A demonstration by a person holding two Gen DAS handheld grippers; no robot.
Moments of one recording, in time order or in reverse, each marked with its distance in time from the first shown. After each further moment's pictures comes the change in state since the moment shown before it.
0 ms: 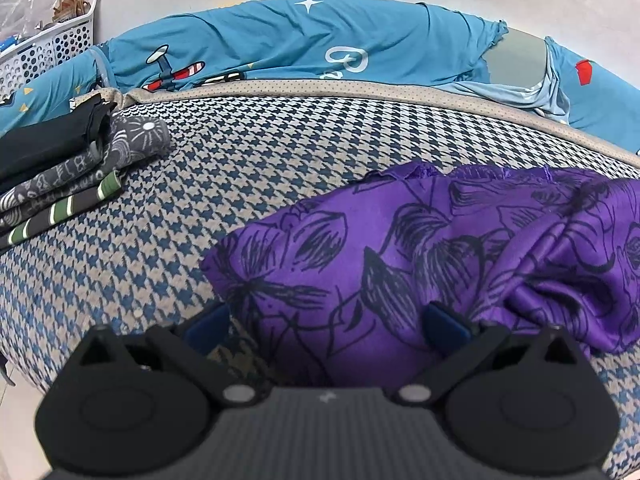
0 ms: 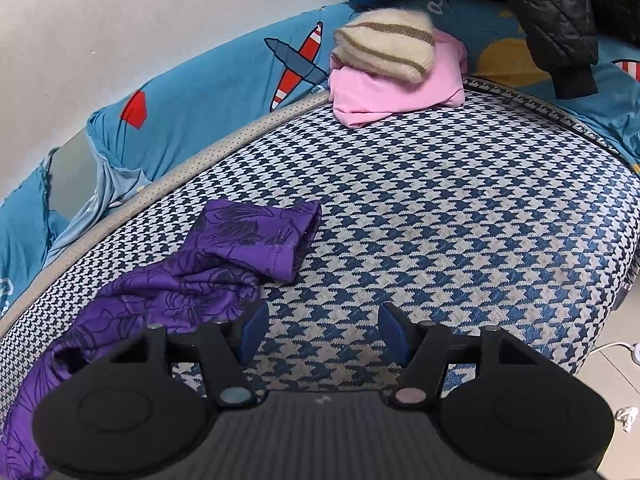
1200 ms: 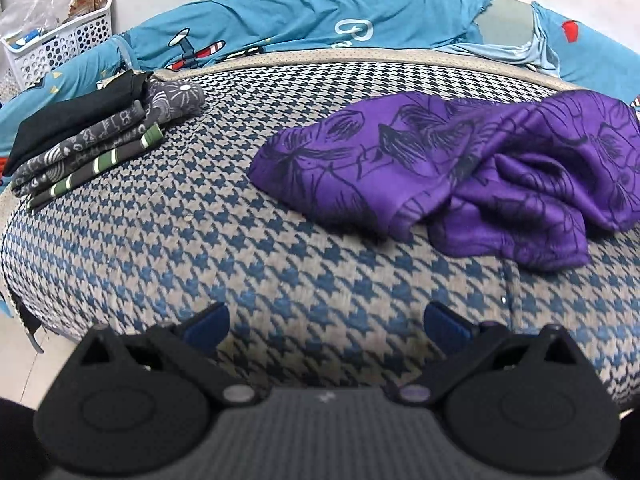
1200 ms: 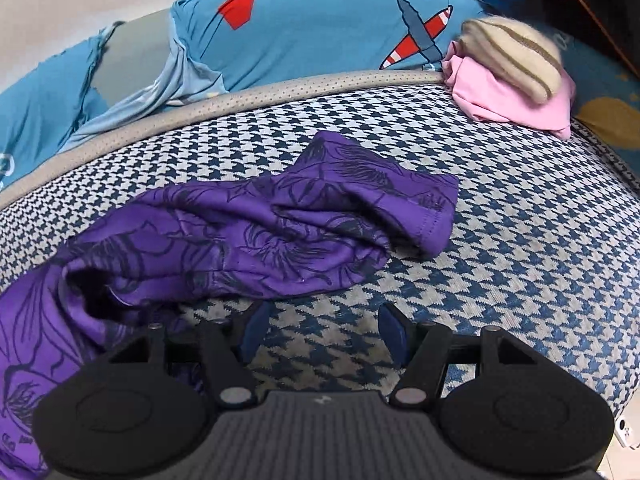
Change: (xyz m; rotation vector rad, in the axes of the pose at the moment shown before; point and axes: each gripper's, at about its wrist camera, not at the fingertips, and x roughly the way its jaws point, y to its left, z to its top) left arm -0.049 0.014 -0.076 0.062 0.041 0.055; right arm 0.057 0.112 -0.030 -0.315 0.071 -0.021
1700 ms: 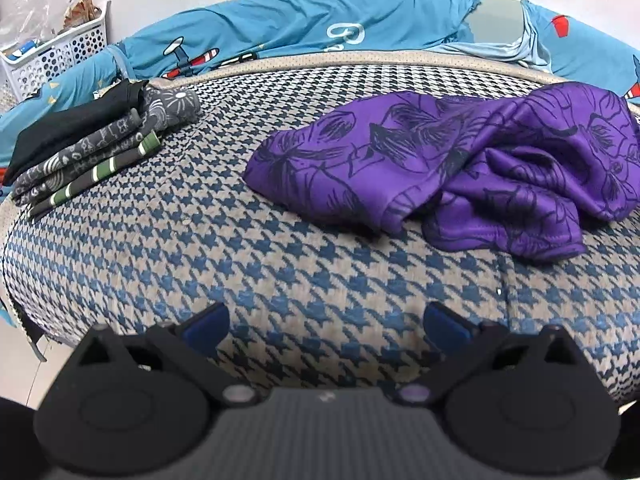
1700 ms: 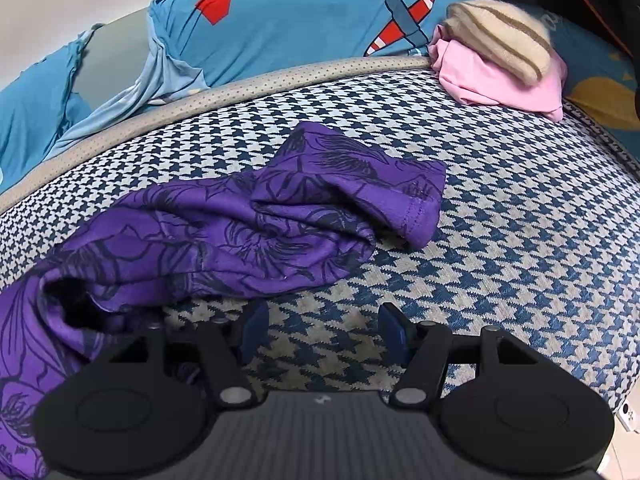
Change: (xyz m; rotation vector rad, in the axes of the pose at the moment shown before) left arm -0.001 -0.002 -0.006 0.024 -0.004 -0.003; right arm 0.004 -0.011 0.003 0.032 0.024 -0.001
